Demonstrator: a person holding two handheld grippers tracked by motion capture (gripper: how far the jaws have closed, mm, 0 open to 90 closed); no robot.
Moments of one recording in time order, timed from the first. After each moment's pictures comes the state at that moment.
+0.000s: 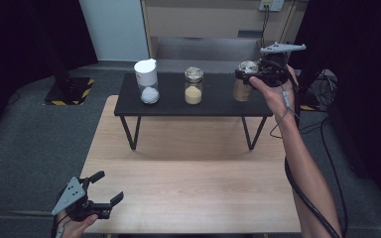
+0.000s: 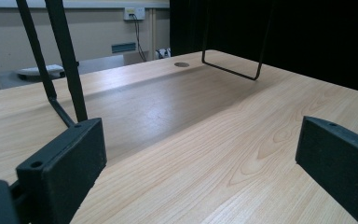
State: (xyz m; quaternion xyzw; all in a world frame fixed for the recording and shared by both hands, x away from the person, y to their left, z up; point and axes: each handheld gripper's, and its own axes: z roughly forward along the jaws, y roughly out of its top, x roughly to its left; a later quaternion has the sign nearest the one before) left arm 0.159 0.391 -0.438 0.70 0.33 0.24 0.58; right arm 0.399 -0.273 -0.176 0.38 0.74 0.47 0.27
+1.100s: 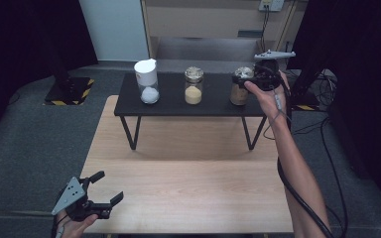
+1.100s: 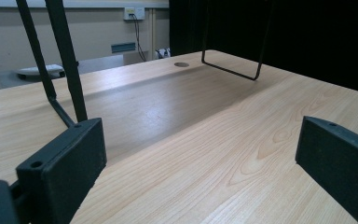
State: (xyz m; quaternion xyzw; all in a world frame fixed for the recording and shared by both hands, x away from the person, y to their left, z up) left arm 0.159 0.392 -0.438 0.70 0.33 0.24 0.58; right arm 0.419 -0.268 -0.203 0.40 0.74 0.46 0.26
